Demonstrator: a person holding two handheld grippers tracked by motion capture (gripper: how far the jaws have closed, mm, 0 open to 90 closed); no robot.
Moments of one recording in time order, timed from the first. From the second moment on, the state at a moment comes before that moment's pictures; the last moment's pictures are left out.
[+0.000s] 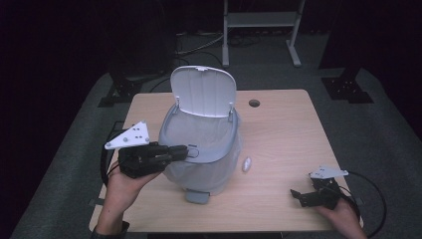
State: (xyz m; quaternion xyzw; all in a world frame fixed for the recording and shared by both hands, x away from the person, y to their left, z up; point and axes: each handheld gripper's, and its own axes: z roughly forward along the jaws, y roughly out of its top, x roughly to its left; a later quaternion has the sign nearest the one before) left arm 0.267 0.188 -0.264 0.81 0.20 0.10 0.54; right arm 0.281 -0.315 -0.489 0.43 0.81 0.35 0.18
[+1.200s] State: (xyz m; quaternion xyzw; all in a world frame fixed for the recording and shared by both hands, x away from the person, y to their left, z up) left arm 0.238 0.262 -0.279 0.78 0.28 0.16 0.53; right arm 0.281 -0.315 -0.489 0.43 0.81 0.35 0.18
